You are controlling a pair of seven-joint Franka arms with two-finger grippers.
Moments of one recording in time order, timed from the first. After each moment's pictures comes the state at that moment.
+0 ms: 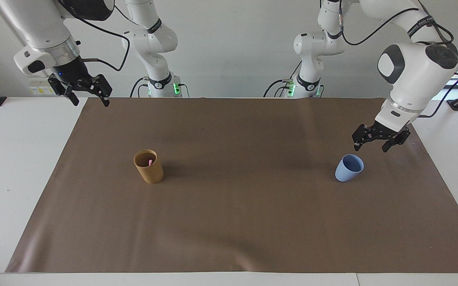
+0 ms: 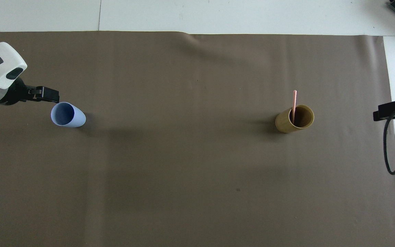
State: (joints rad) left arm 0.00 0.12 -0.03 -1.79 -0.02 1.97 0.09; right arm 0.09 -0.03 -0.17 -1.58 0.00 1.55 -0.03
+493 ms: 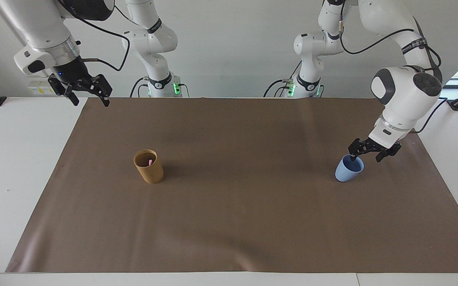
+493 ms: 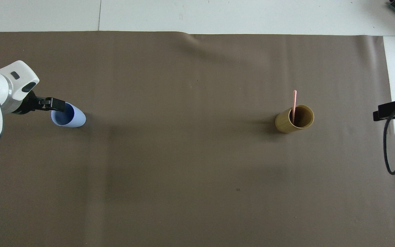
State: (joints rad) left arm 0.04 0.15 -0.03 -1.91 -0.02 2.12 0.11; right arm 0.09 -0.03 -0.17 -1.58 0.00 1.55 -0.03
